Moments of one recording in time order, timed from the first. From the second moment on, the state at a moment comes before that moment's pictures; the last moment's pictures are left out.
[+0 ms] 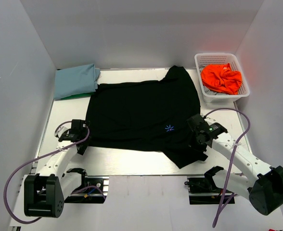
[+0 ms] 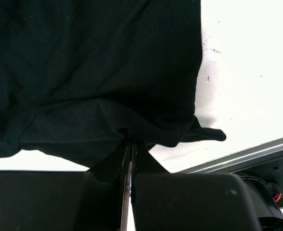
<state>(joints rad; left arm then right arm) -0.05 1.00 0.47 -0.64 -0.34 -1.17 0.54 1.04 0.72 -1.00 0.29 0.90</state>
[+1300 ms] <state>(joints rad) -0.06 0.87 1.20 -0.37 -0.25 -0.94 0.50 0.81 1.48 -0.71 0.60 0.52</state>
